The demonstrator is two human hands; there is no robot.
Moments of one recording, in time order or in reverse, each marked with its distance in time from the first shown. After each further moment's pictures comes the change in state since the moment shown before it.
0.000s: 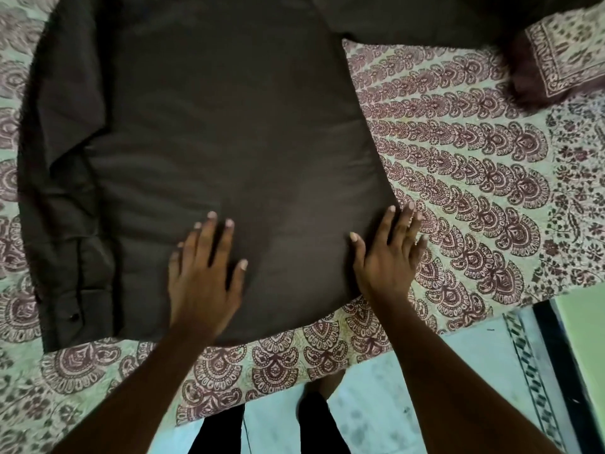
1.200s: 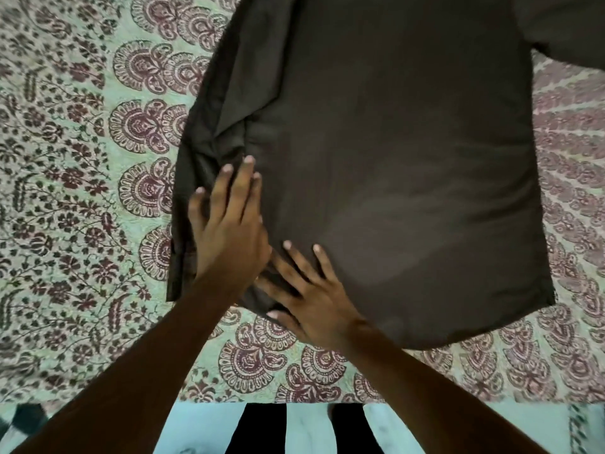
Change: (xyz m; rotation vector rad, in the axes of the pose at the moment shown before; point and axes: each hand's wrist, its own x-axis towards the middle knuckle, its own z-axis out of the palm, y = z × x) left_hand 0.013 -0.147 -0.051 0.110 0.132 -0.175; right_hand -0.116 -0.224 0.059 -0.082 -0.203 -1.308
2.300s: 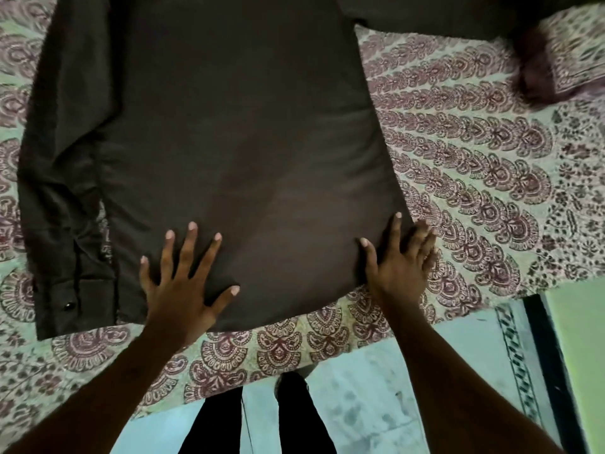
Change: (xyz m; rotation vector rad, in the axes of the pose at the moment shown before) left_hand -0.075 0.091 0.039 -0.042 -0.291 0.167; right_hand -0.222 0.150 -0.030 0.167 0.123 1.395
